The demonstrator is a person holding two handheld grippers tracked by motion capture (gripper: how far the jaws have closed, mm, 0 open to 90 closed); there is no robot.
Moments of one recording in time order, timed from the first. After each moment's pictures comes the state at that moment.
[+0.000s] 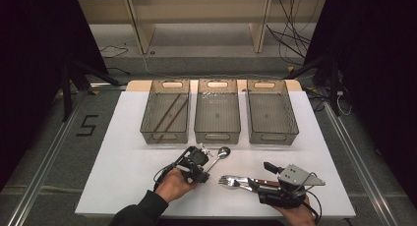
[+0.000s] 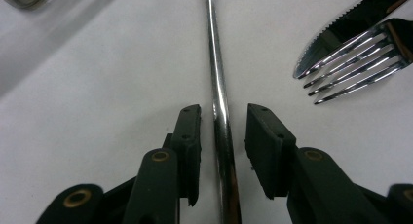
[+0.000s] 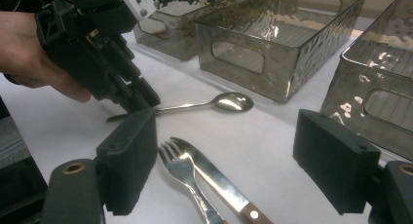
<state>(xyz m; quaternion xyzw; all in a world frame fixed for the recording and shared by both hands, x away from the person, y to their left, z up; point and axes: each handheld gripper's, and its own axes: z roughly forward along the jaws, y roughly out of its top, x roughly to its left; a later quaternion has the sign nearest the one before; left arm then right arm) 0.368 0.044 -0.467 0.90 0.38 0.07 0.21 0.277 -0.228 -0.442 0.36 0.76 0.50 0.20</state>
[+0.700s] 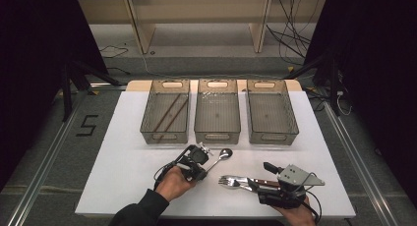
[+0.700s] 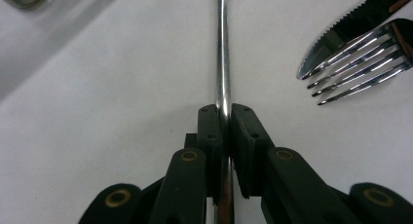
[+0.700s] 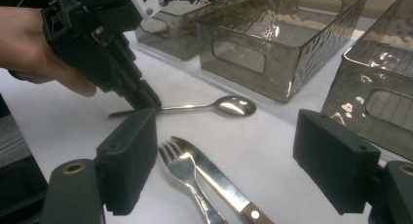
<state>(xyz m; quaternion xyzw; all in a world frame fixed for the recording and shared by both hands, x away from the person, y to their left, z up) 0.373 0.046 -0.466 0.90 0.38 0.05 0.21 0.277 -0.227 -0.442 0.35 0.76 0.50 0.20</state>
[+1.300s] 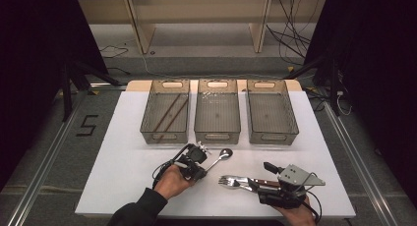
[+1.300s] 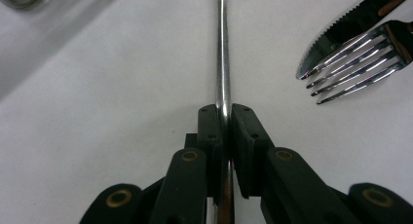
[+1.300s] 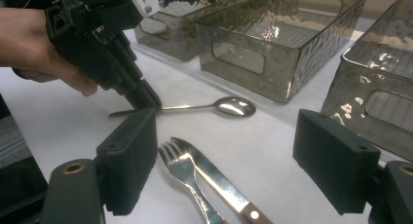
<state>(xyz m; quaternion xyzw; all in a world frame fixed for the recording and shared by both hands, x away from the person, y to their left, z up) 0.377 0.051 -0.467 0.90 0.37 0.04 0.22 0.277 -0.228 -0.442 0.36 0.76 0.50 0.20</state>
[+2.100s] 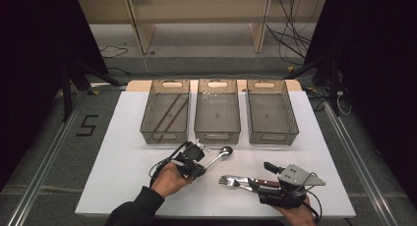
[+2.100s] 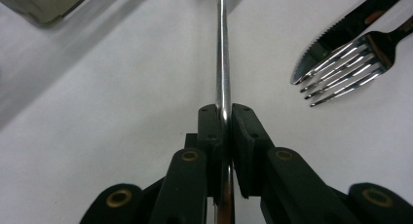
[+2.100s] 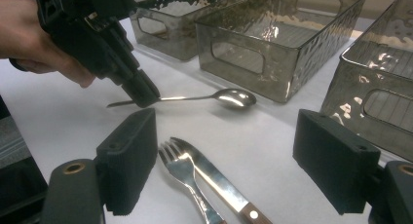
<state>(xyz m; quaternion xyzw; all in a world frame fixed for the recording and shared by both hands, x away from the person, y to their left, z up) 0.377 0.059 -0.454 0.90 0.36 0.04 0.24 0.277 -0.228 -0.442 0.36 0.76 0.50 0.20</state>
